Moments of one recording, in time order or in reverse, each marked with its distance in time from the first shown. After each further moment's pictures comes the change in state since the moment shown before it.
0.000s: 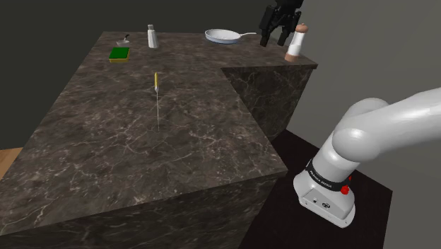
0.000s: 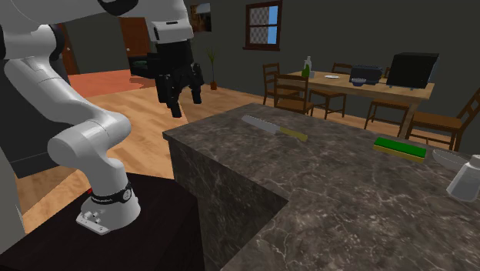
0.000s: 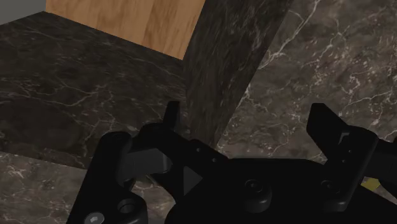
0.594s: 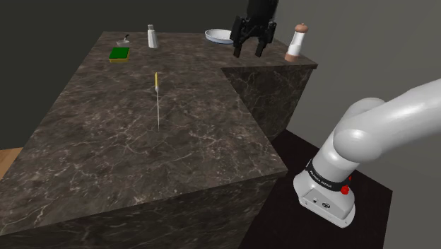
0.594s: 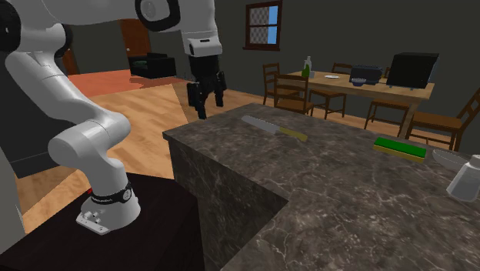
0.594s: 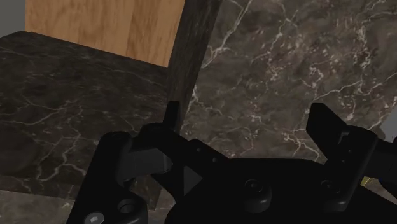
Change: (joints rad) arm 0.030 0.114 0.139 0.002 0.091 0.097 0.207
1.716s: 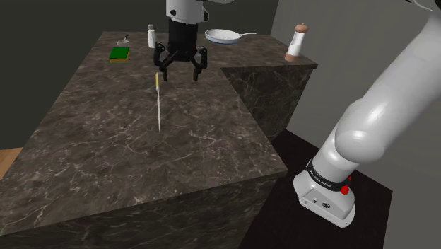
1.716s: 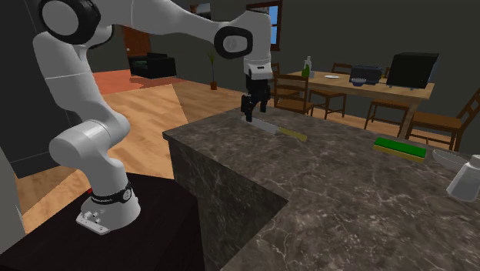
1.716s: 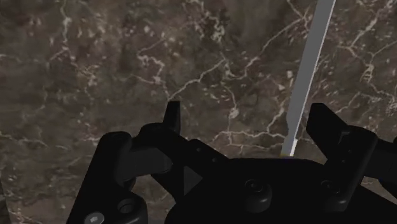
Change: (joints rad) arm 0.047 0.516 0.278 0.296 0.037 0.210 0.501
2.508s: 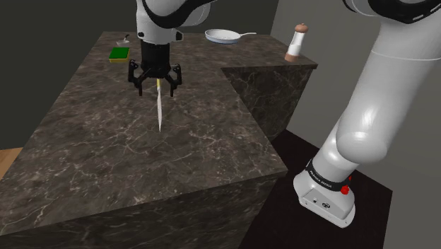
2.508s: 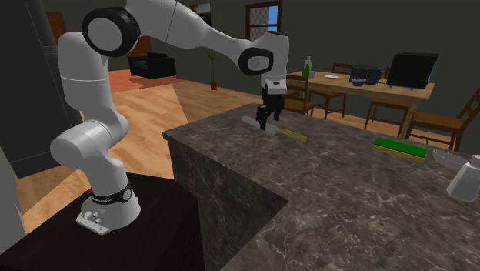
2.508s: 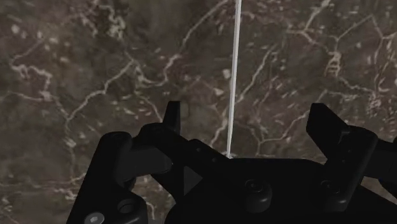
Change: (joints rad) arm 0.048 0.270 0.045 0.166 -0.082 0.089 0.189
